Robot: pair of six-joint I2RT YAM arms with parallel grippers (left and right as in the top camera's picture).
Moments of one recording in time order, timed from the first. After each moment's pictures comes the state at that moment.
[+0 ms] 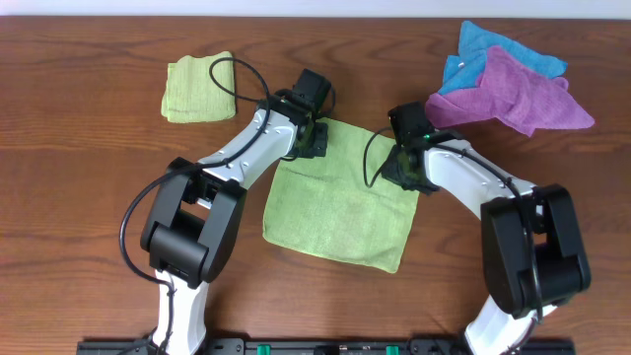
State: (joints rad) left arm -0.49 2.10 1.53 -0.68 0.03 -0.38; right arm 0.29 1.89 1.11 -0.59 0.12 0.75
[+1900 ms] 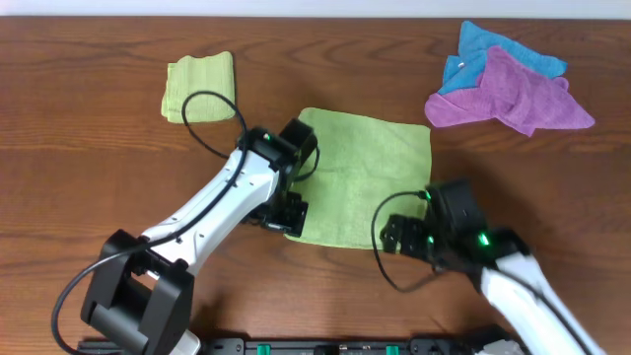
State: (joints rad) left arm -0.57 1.72 1.26 -1.25 0.01 -0.34; right arm 0.33 1.08 0.60 -0.72 -0.20 0.58
